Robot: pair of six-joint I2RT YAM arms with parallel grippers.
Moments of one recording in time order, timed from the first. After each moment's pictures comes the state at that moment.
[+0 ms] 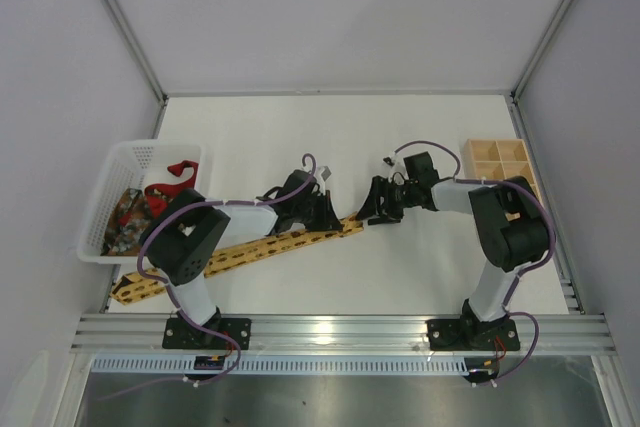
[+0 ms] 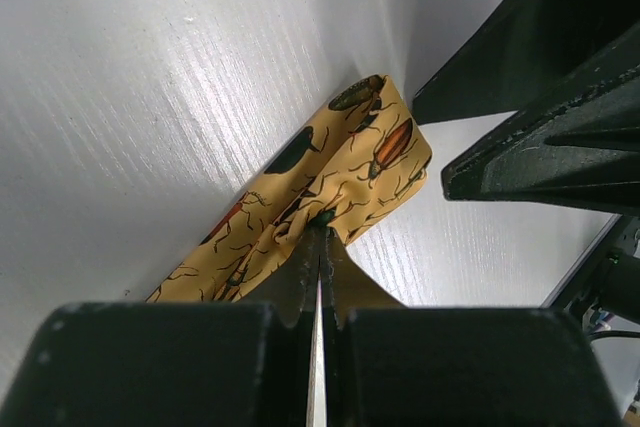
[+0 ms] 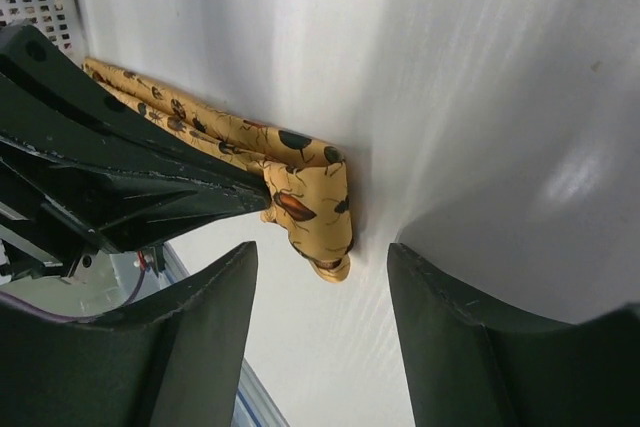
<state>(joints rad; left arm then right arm) -0.67 1.75 0.81 0.17 0.31 -0.66 0.34 1.78 0.87 -0.04 -0.74 0.47</state>
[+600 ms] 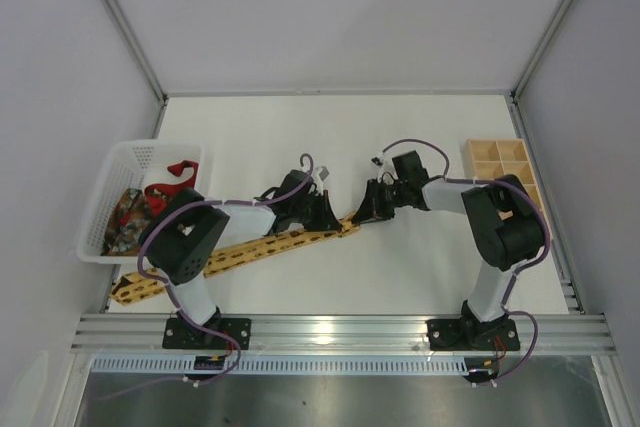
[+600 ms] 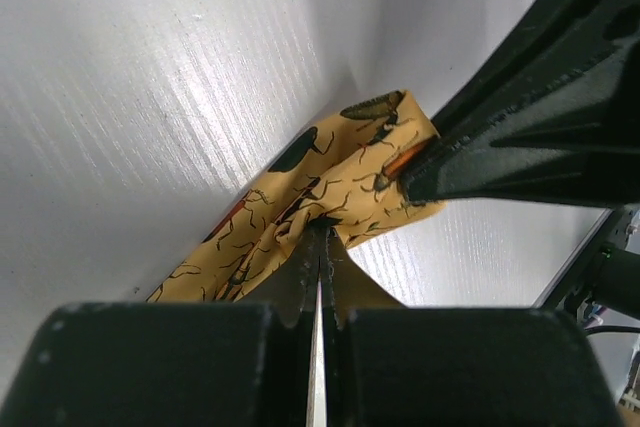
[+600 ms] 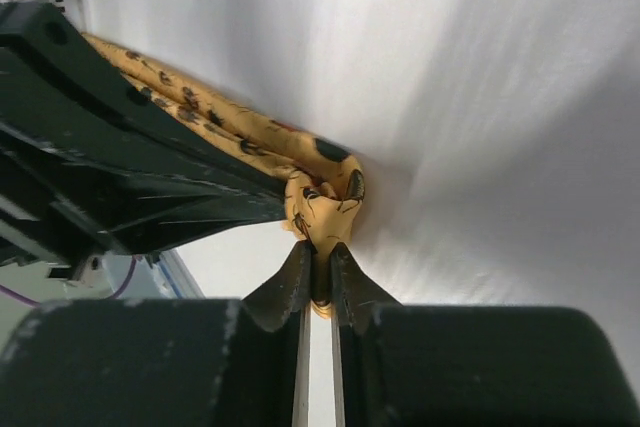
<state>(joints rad) -0.65 1.75 0.79 0.20 0.34 -0.66 0.40 1.83 0.91 -0.02 -0.75 0.45</state>
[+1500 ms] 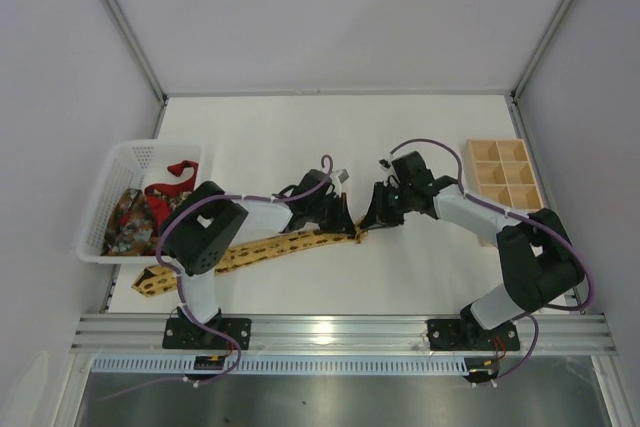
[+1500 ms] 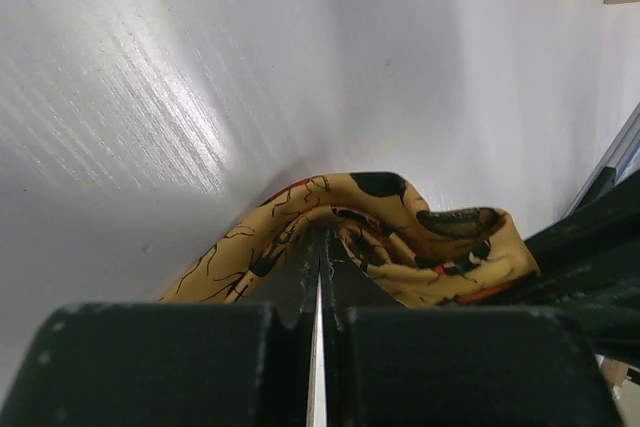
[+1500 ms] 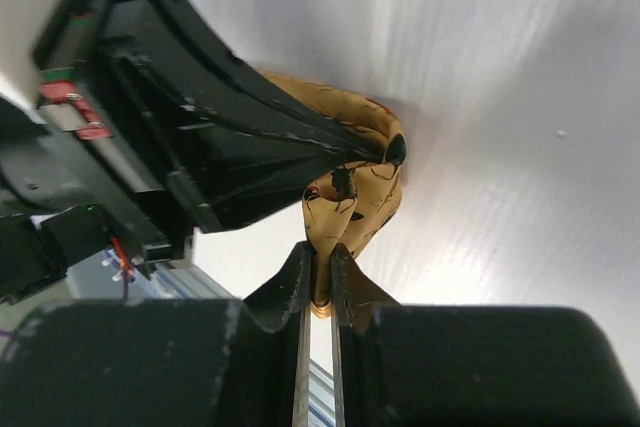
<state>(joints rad) -0.72 1.87 0.91 0.19 0.40 -0.66 0.49 1.53 0.90 -0.34 -0.48 0.57</state>
